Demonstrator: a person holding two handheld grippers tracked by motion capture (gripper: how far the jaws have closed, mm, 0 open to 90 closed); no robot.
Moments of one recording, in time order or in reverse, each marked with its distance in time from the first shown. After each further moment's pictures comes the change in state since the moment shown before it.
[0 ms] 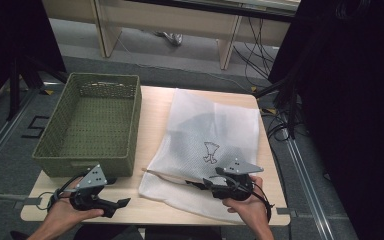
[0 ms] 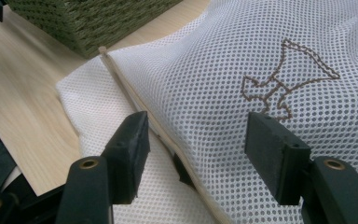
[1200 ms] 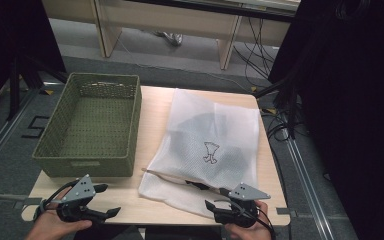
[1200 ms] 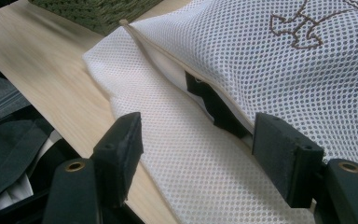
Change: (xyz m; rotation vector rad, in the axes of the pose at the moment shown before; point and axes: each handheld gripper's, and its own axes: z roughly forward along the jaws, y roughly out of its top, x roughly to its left) left arm -0.004 -0.021 -0.020 0.004 0.013 0.055; right arm 0.028 -0.046 -0.022 -0.008 0.017 0.073
